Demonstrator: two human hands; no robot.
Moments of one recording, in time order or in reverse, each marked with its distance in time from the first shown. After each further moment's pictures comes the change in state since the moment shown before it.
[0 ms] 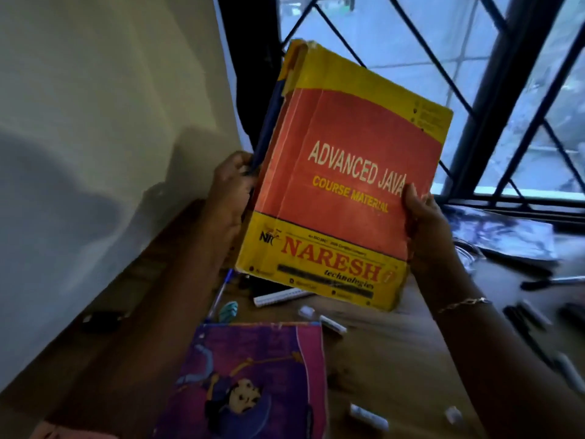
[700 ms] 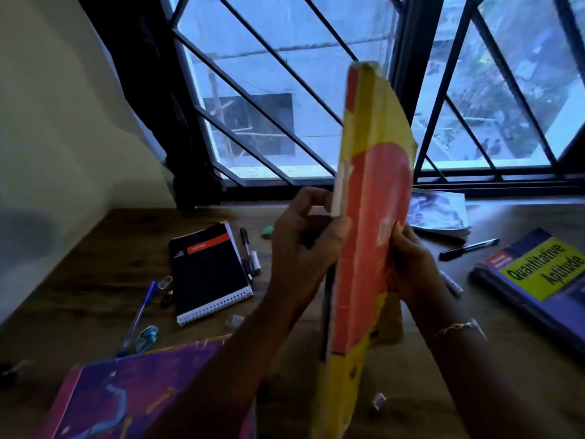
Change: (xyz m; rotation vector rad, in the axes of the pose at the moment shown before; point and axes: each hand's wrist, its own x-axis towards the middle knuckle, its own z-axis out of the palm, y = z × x) left_hand -0.099 -0.030 0.168 -0.206 -0.418 0.176; right_hand -0.038 -0.028 -0.134 -0.038 0.110 0.059
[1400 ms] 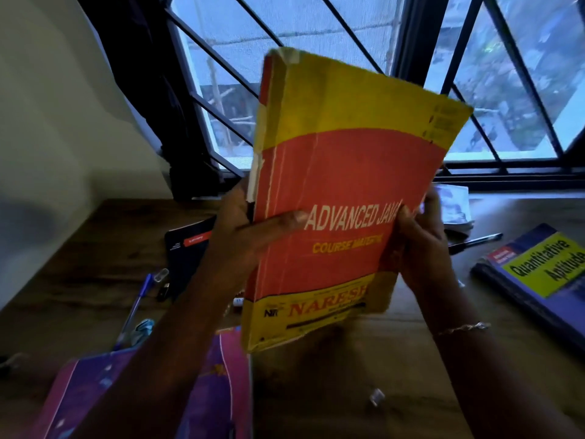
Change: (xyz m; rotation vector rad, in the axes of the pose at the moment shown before) left_hand 0.007 0.017 -0.045 -0.042 -0.008 -0.102; right_hand 0.003 -0.013 0.002 -0.075 -0.092 -0.282
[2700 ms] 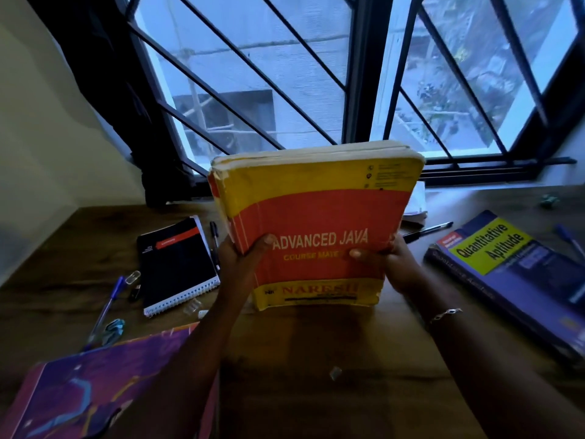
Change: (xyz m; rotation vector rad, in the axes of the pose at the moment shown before) left_hand -0.017 -0.092 0.026 0.044 0.300 -0.064; right_hand -0.035 -0.025 -0.045 -0.511 -0.107 0.216
